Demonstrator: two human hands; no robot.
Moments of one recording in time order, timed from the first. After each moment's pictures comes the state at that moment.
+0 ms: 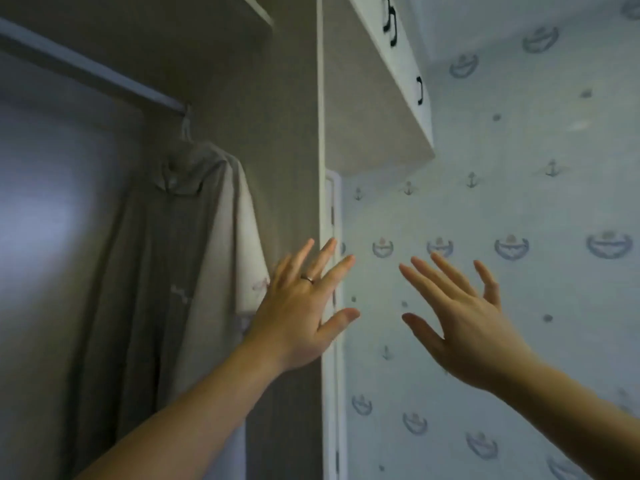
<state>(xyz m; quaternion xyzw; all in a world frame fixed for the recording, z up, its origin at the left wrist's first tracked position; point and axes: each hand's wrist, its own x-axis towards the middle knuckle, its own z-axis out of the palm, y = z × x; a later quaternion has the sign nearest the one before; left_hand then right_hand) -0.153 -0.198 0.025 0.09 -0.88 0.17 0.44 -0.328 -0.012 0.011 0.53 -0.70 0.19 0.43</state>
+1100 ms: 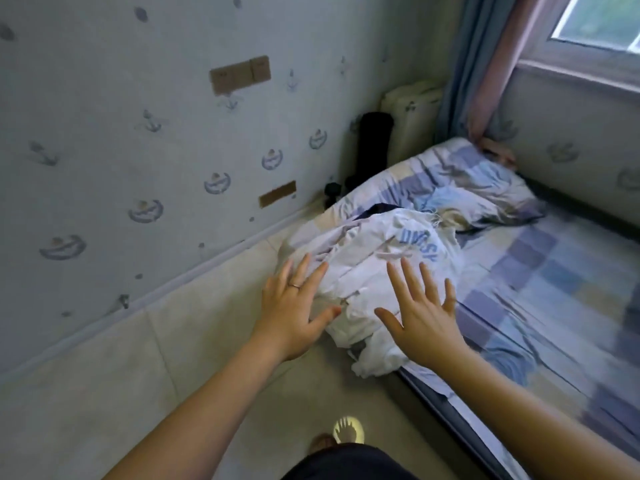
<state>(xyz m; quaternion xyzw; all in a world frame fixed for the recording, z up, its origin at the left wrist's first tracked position) -0.665 0.223 -0.397 -0.29 -0.94 -0.16 -0.05 -0.577 0.448 -0.401 -0.11 -0.99 0.05 -0.01</state>
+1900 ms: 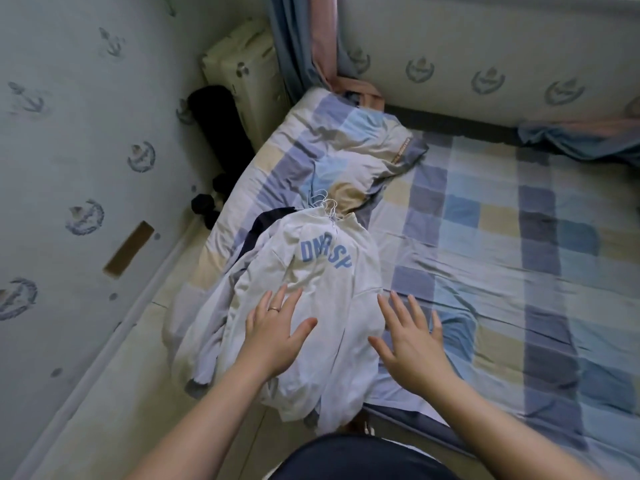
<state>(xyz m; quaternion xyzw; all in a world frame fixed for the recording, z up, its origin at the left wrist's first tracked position) -0.896 0.535 -0.485 -0.40 -0.87 -0.11 -0.27 -0.693 0.683 -0.492 -0.38 -0.90 0.17 -0.13</state>
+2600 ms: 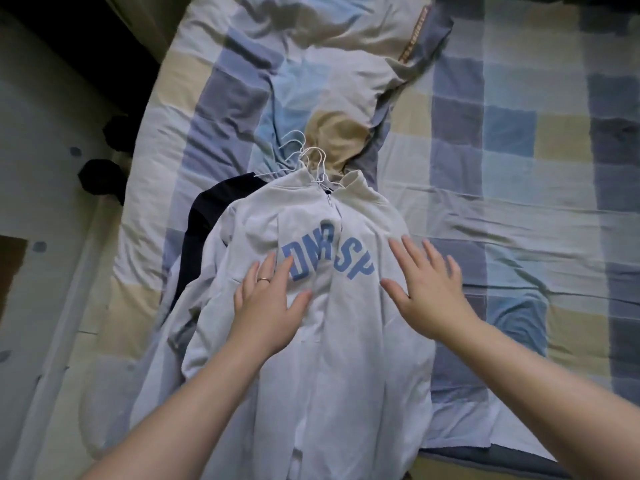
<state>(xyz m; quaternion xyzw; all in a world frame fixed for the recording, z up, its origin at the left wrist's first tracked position) -1.103 0.730 -0.715 -0.40 -0.84 -0.05 -0.35 -0.892 0.868 -0.714 -0.47 -0.84 0.21 -0.17</state>
